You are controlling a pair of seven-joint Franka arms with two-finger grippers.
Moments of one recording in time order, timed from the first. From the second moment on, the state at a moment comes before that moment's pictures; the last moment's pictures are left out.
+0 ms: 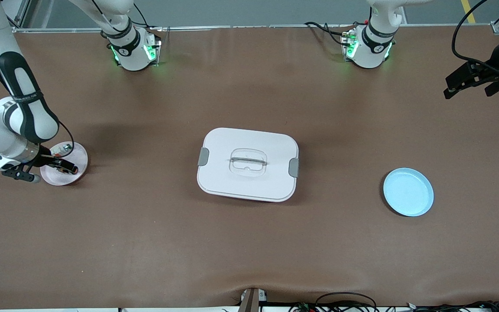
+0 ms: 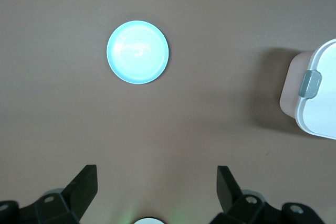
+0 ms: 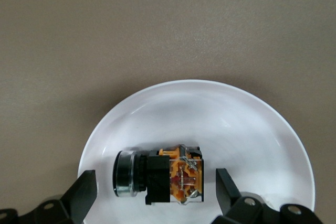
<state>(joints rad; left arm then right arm) 0.07 -0.06 -0.15 -1.52 -0.01 1.46 -0.14 -0.33 0.45 -0.05 -2.13 0.15 2.57 -0.25</state>
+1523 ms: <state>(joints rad) 0.07 -0.06 -0.15 -1.52 -0.01 1.46 -0.14 -0.33 0.49 -0.04 -2.09 0.16 2.54 -0.25</state>
